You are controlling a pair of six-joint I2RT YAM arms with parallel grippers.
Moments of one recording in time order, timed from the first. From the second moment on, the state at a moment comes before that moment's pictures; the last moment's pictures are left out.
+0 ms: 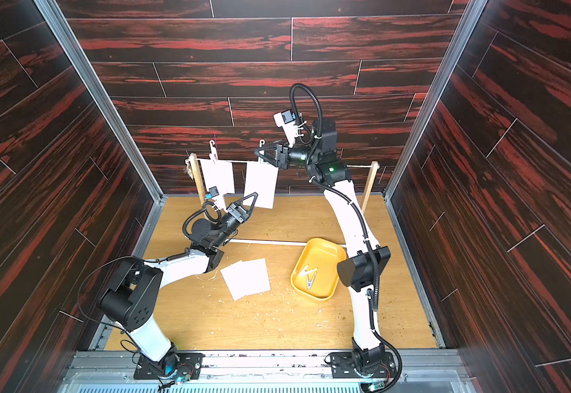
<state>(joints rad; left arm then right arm) -0.45 1.75 0.96 1.27 0.36 -1.16 0.39 2.18 2.59 -0.39 -1.01 0.36</state>
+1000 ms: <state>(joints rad) -0.45 1.56 0.62 1.16 0.42 -1.13 0.39 2.11 2.50 -0.35 -0.82 0.34</state>
